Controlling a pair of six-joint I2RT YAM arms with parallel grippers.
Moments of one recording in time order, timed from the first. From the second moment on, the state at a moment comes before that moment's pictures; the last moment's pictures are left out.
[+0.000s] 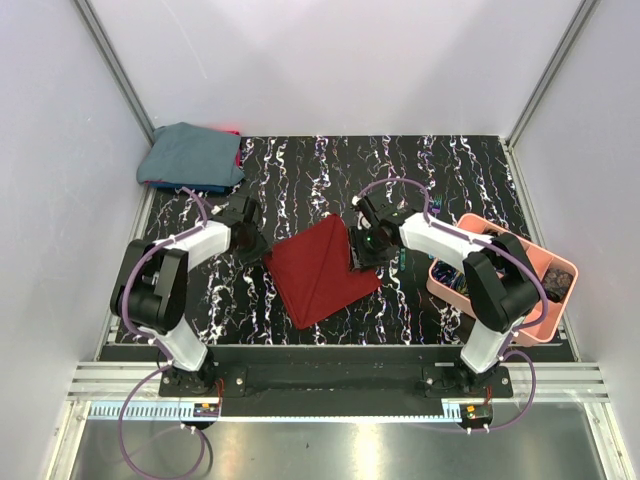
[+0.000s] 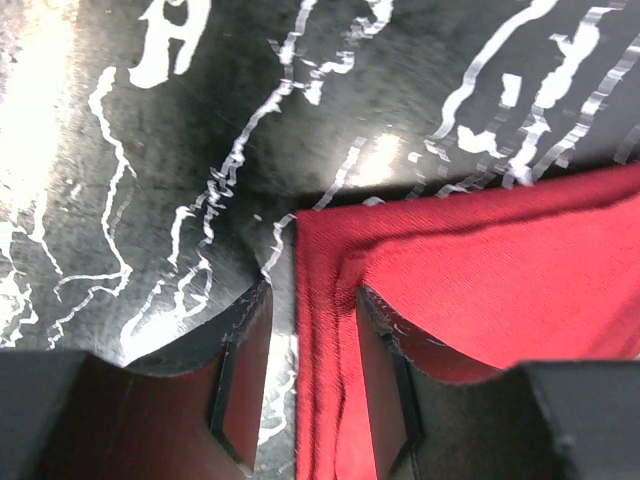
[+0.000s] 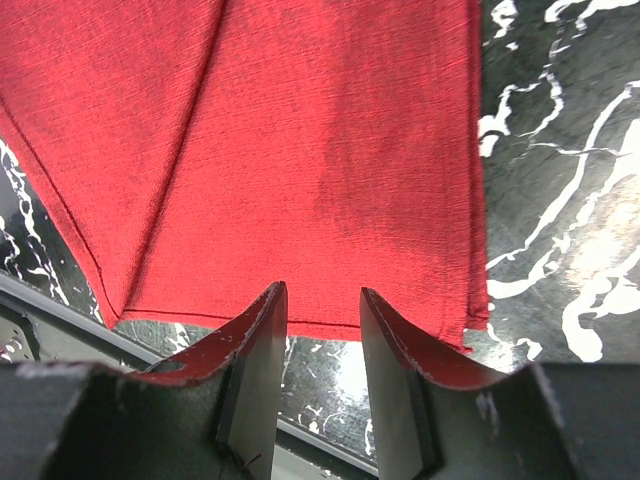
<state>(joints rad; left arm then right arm) -0.27 1.65 0.94 -0.43 0.02 -0.82 0.58 1.75 1.17 -0.57 -0.23 0.43</state>
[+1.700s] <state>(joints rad) -0.28 1.68 0.91 -0.29 0.06 -0.84 1.15 2.03 1.50 -0.68 0.00 0.48</state>
